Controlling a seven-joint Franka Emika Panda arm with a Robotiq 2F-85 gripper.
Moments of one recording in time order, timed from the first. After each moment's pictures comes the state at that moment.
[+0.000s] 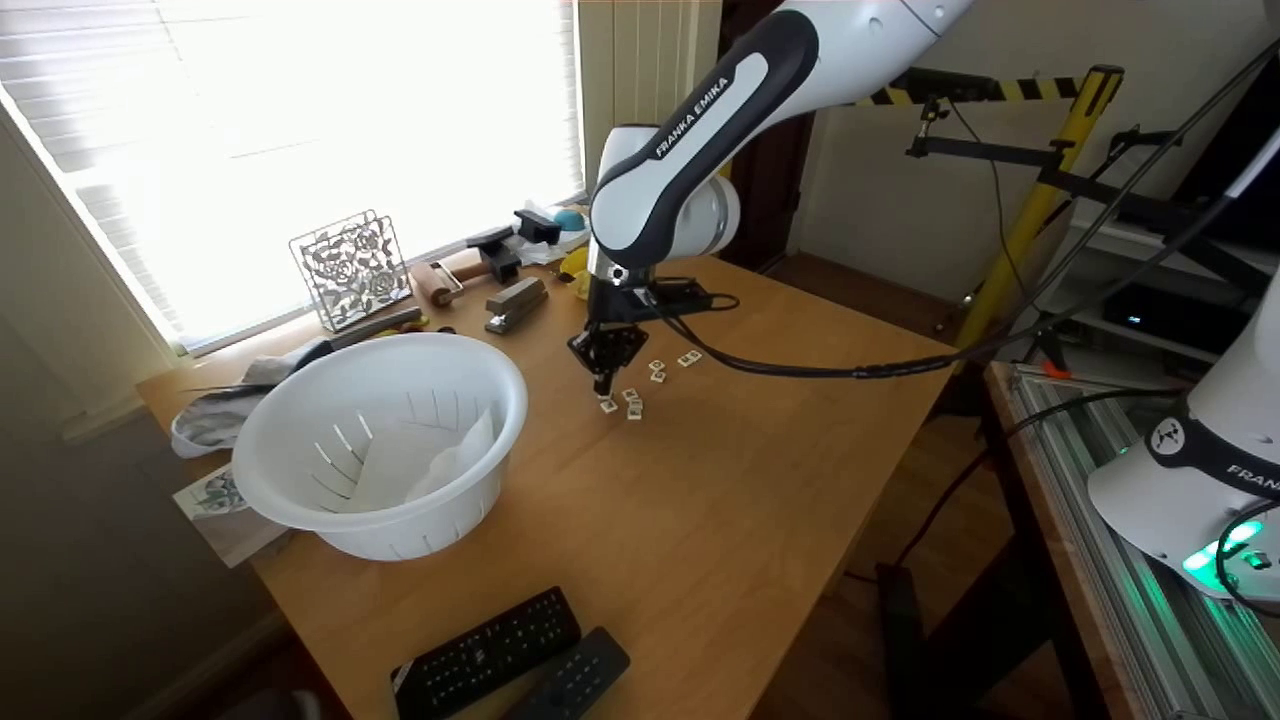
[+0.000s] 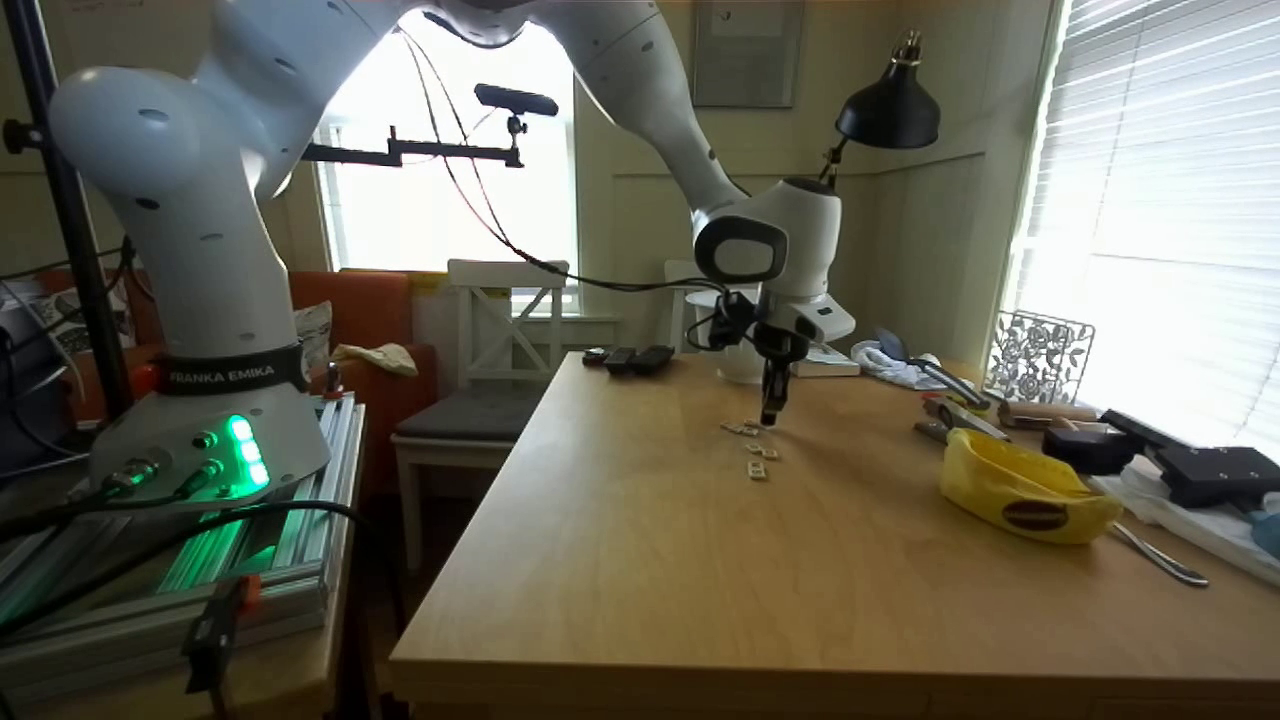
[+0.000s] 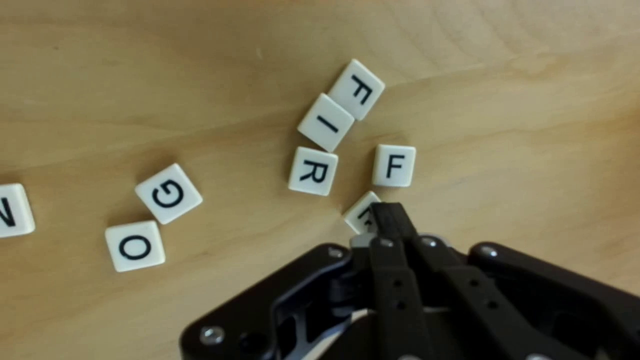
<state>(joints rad) -0.16 0.74 0.01 -1.78 0.42 2.55 0.13</state>
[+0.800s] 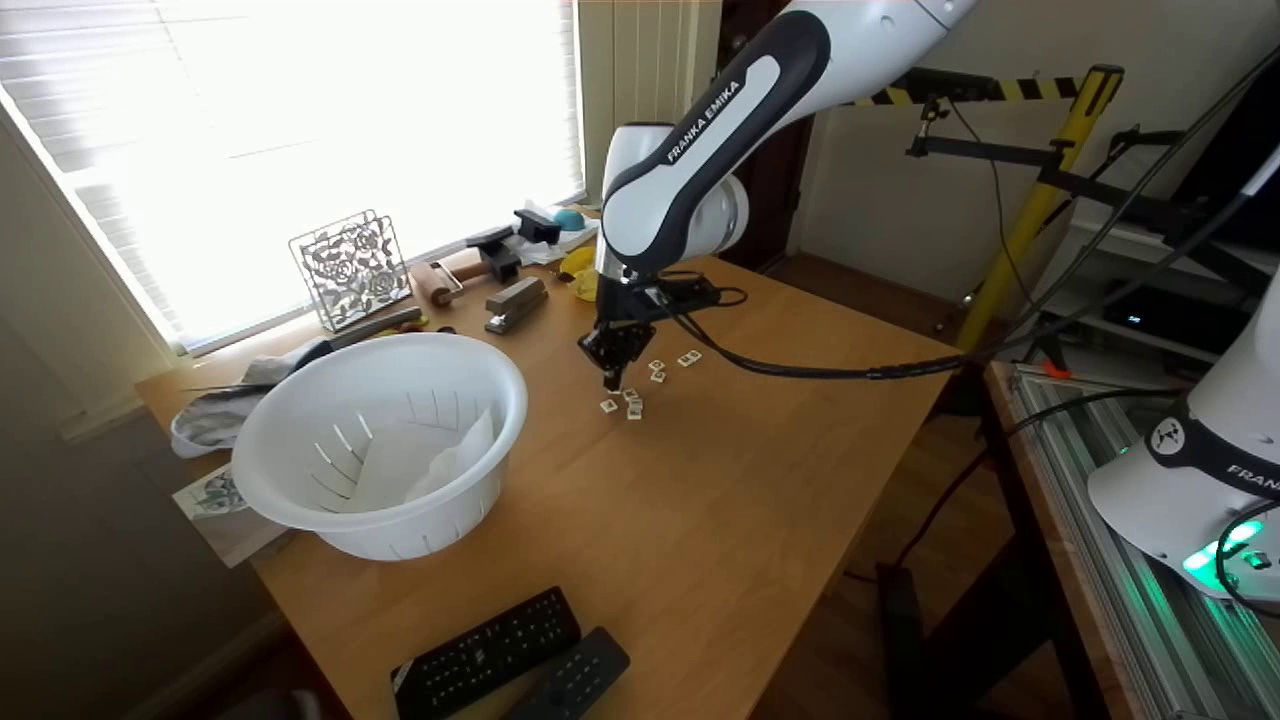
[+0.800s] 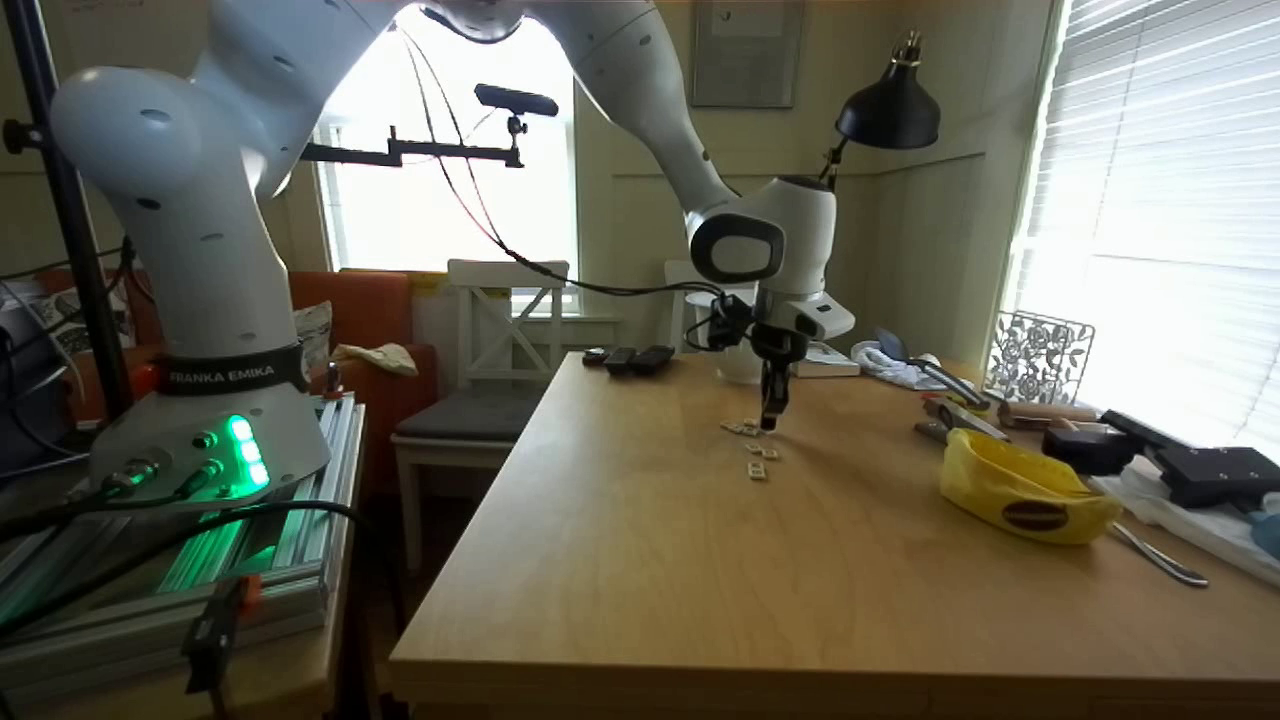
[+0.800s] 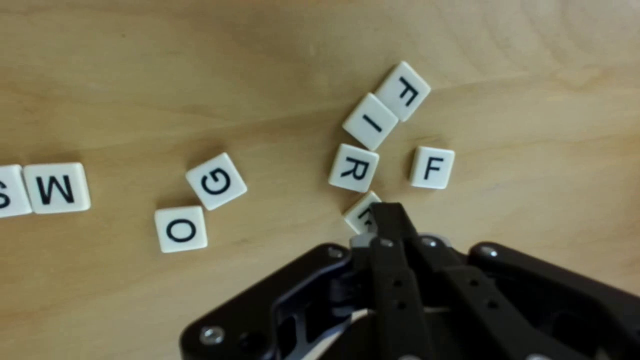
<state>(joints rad) -0.15 0.72 -0.01 -1.81 0.36 2.57 0.12</state>
